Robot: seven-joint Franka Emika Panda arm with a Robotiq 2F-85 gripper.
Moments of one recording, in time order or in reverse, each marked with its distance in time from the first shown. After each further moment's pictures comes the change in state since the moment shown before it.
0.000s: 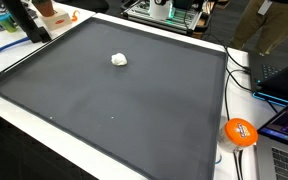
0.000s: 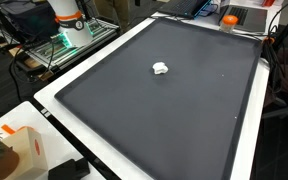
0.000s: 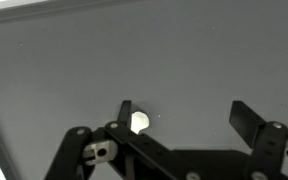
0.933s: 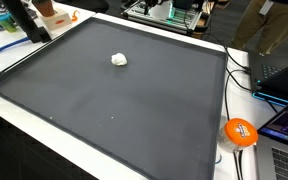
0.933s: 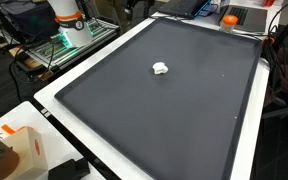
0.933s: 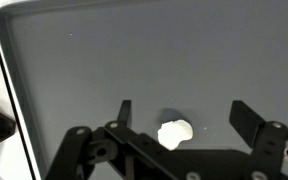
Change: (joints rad) arm -0.031 0.093 -0.029 -0.005 -0.231 0.000 0.016
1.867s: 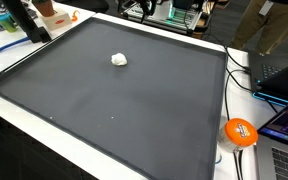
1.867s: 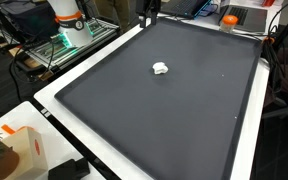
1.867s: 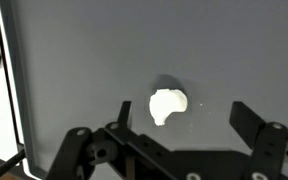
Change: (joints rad) arm 0.008 0.085 0.000 0.013 -0.170 0.178 -0.091
